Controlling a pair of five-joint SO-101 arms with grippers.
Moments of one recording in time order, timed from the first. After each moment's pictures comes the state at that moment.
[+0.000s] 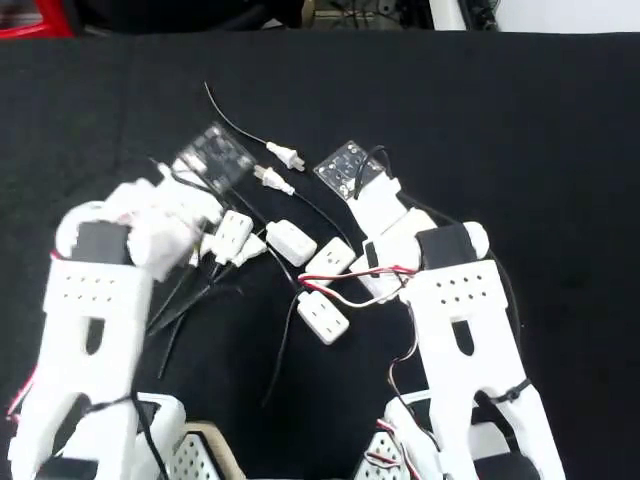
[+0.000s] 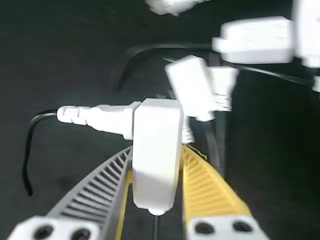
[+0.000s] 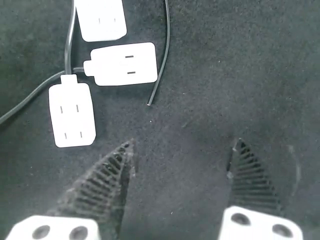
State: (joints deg) left arm -2.0 -35.6 29.9 69.7 -42.9; right arm -11.5 -34.9 38.3 76.9 28.2
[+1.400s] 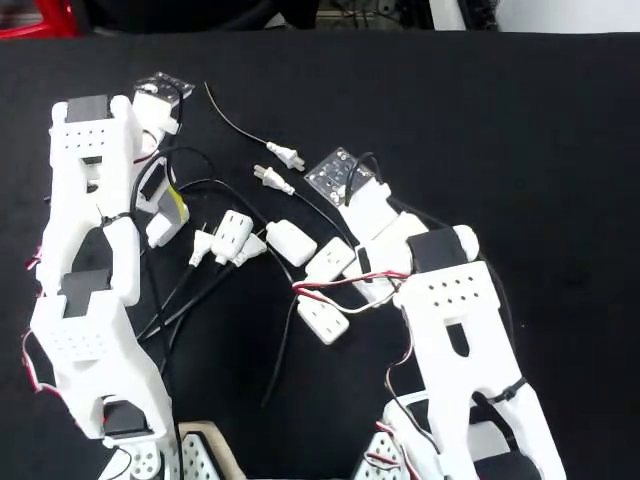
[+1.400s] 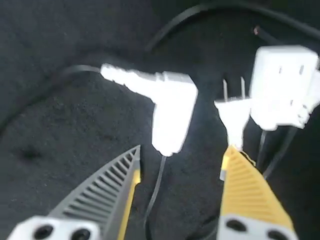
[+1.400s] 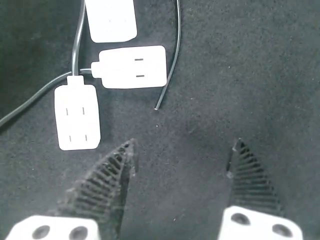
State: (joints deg) left arm -12.4 22.2 -20.5 92.1 -33.9; right arm -13.5 -34.9 40.8 74.5 28.2
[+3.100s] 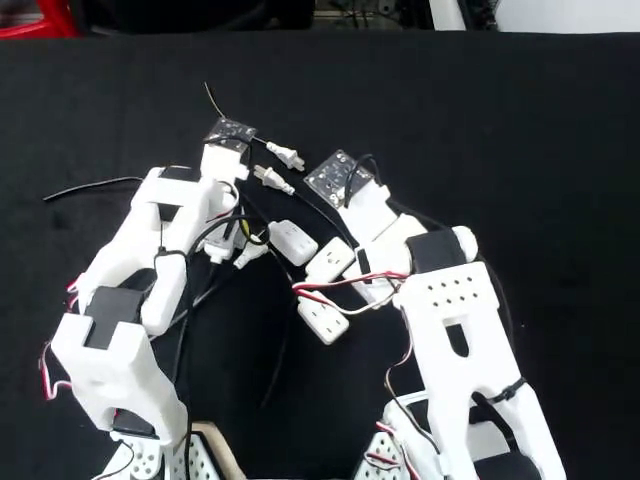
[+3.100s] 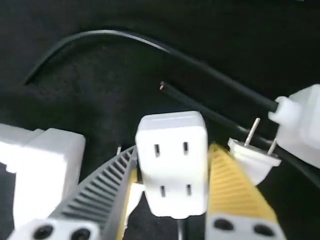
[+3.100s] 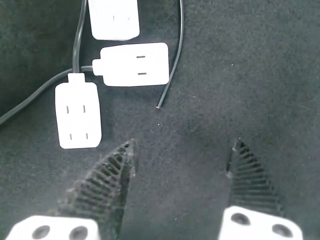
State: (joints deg) left arm 2.6 13.8 17.8 53.1 -14.5; right arm -13.5 -34.9 41.5 74.3 28.2
